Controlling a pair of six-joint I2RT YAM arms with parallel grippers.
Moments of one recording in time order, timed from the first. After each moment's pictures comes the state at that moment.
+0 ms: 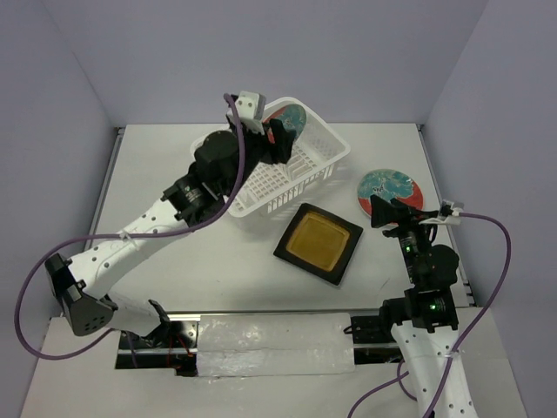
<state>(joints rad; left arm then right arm) -0.85 1.37 1.44 -0.01 -0.40 -0.26 0.08 0.22 0.44 -0.04 -0.03 0.57</state>
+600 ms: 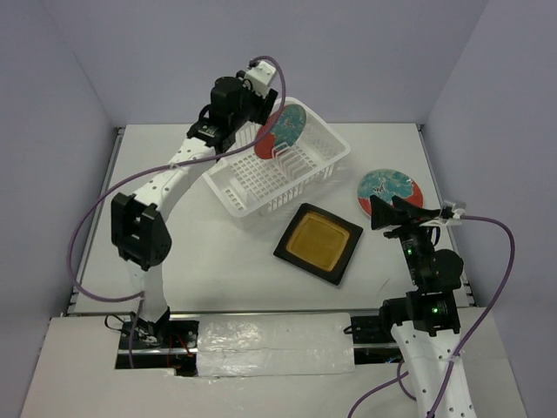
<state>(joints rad) -0.45 1.89 1.86 -0.08 0.00 0.22 0.07 0.21 0.46 -0.01 -0.09 0.51</state>
